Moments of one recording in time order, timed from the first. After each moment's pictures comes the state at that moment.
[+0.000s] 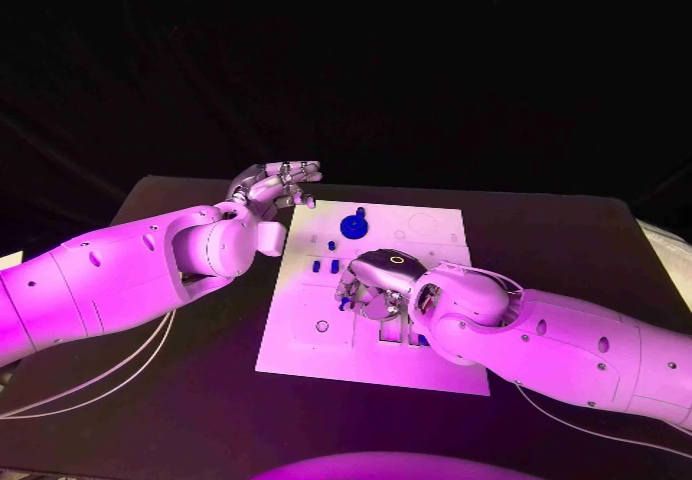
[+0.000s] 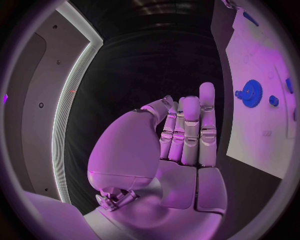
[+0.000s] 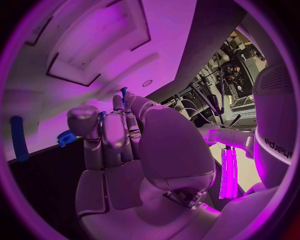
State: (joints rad) left arm 1.20 -0.80 0.00 1.42 0.13 -0.33 0.37; left_hand 1.36 -0.07 0.43 0.02 0.06 1.03 0.18 0.14 0.07 1.07 0.10 0.29 0.12 1.19 0.02 1.08 0.55 0.17 1.22 0.12 0.44 1.03; right arm 1.05 -0.59 -0.02 1.57 -1.68 -0.24 -0.13; right_hand 1.41 -0.07 0.48 0.01 0.07 1.16 0.12 0.10 0.10 1.21 0.06 0.14 0.07 1.46 -0.03 1.15 1.07 0.15 1.35 0.07 1.13 0.80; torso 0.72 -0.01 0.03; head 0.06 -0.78
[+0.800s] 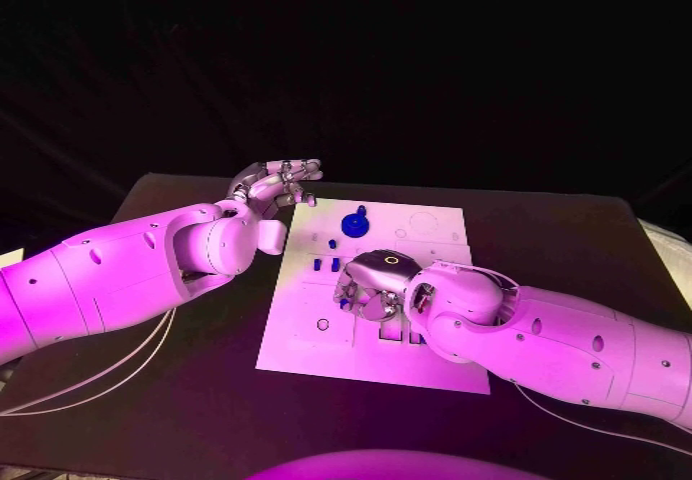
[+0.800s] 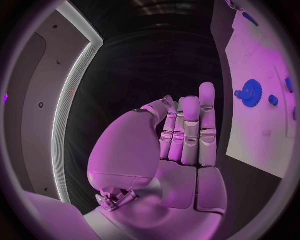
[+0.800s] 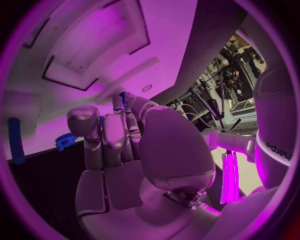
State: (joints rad) left arm 1.20 -0.80 0.00 1.42 0.12 -0.33 0.37; left_hand 1.36 -0.07 0.43 0.02 0.06 1.03 0.18 0.14 0.07 1.07 0.10 0.29 0.12 1.19 0.02 1.08 0.55 0.17 1.22 0.12 0.44 1.03; right arm 1.05 -0.57 -0.02 1.56 -1.71 -0.18 -0.15; right_hand 1.39 -0.07 0.47 0.02 0.07 1.14 0.13 0.10 0.10 1.20 0.06 0.12 0.07 1.46 -0.03 1.15 1.07 0.15 1.35 0.07 1.13 0.81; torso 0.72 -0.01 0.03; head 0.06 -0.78
